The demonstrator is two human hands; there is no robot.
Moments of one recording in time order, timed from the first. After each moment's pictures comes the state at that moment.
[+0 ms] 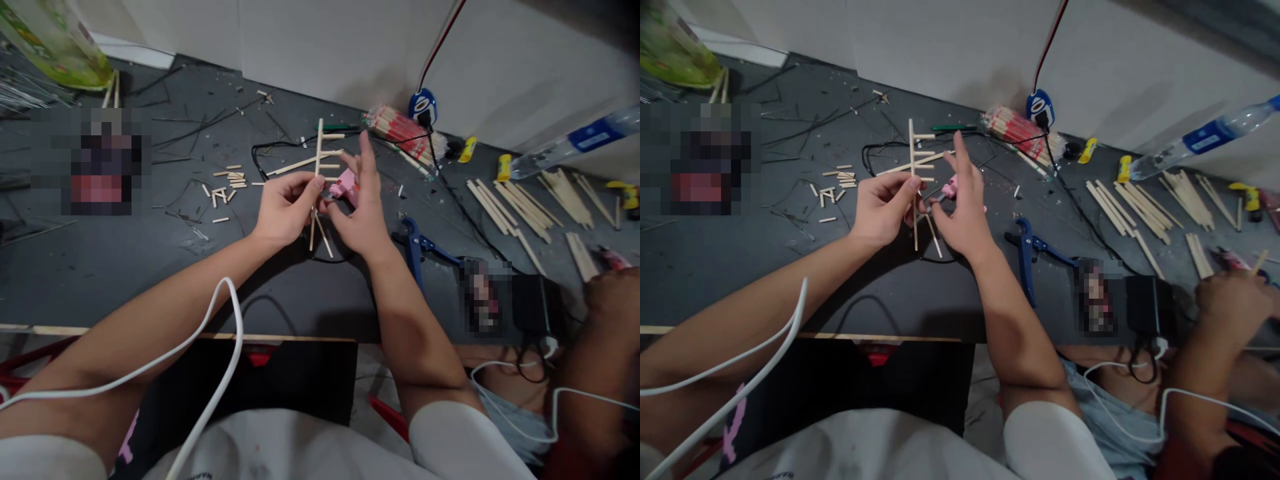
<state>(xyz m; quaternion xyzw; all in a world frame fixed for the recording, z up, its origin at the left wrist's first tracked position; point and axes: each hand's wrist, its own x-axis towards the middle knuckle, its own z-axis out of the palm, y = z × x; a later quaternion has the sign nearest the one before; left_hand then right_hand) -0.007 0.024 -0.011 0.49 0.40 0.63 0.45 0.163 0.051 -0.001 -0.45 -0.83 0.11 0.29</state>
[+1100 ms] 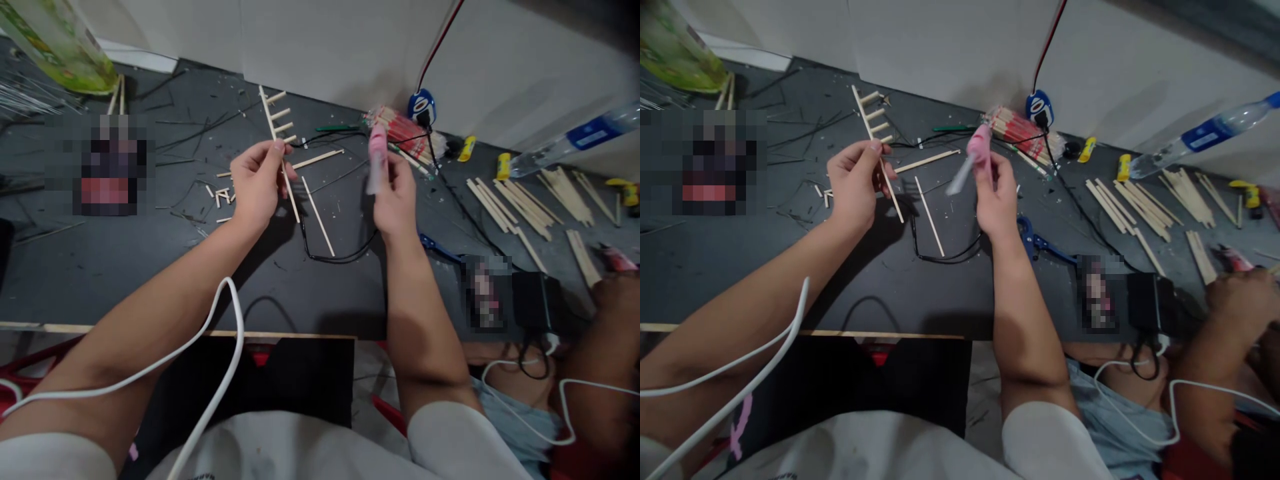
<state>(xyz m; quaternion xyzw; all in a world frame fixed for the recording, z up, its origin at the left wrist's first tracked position) -0.047 0.060 -0.015 0.41 0.44 0.70 0.39 0.200 0.099 -0.013 -0.50 -0.68 0.22 0.48</state>
